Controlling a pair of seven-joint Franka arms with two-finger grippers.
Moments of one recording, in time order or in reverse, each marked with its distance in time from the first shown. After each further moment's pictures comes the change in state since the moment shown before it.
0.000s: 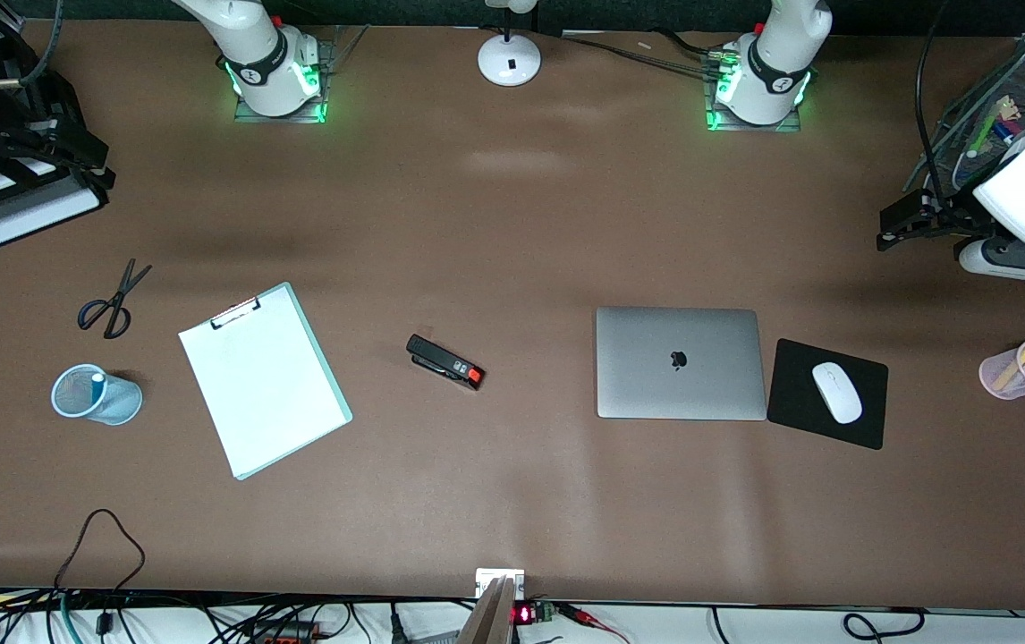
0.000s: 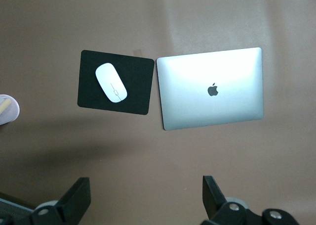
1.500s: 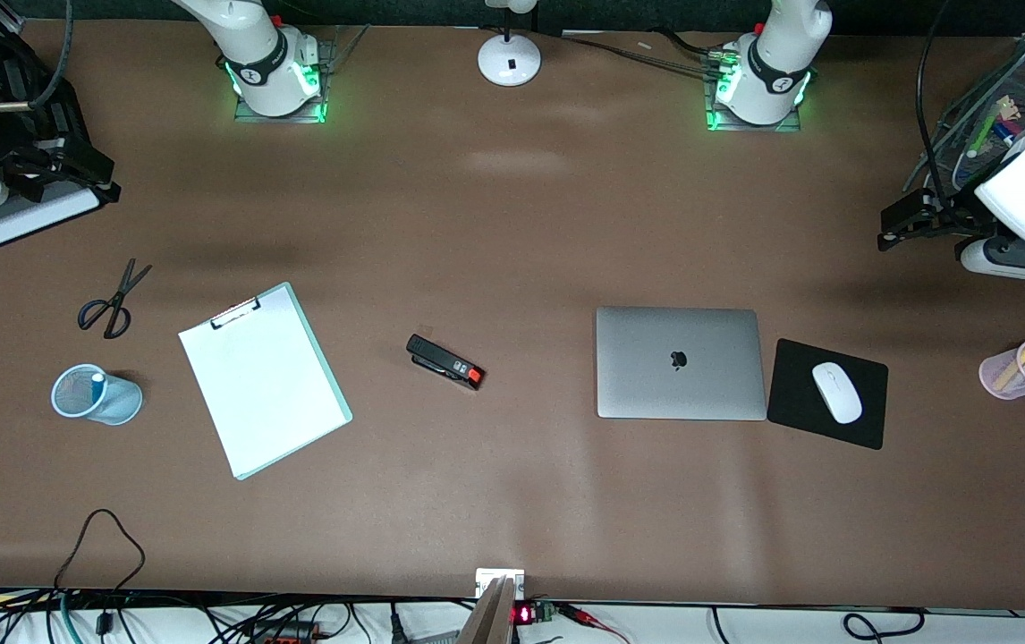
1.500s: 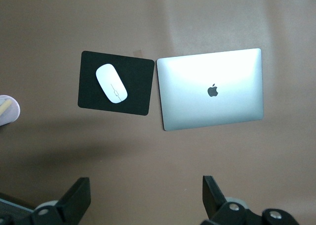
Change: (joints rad) left arm 0.000 0.000 0.000 0.004 0.000 0.000 0.000; right arm 0.000 0.042 -0.002 0.019 0.000 0.000 -0.004
